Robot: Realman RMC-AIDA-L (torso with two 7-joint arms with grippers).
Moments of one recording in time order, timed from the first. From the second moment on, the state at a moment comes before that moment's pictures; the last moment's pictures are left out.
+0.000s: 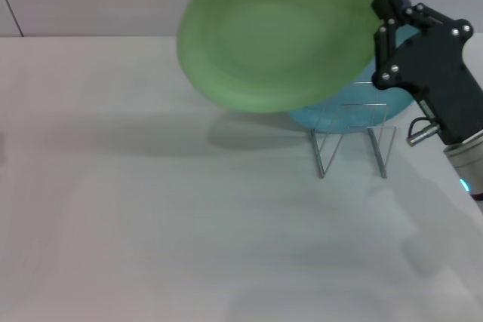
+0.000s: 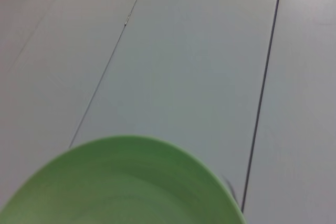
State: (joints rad) left arm -0.29 -2.03 -1.01 -0.28 2.18 1.26 -0.55; right arm 0.38 2.08 1.01 0.41 -2.78 -1.47 -0.11
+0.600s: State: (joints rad) left arm -0.29 -2.03 -1.01 -0.28 2.18 1.26 -0.56; right arm 0.38 2.07 1.02 0.42 -2.80 -1.47 -0.26
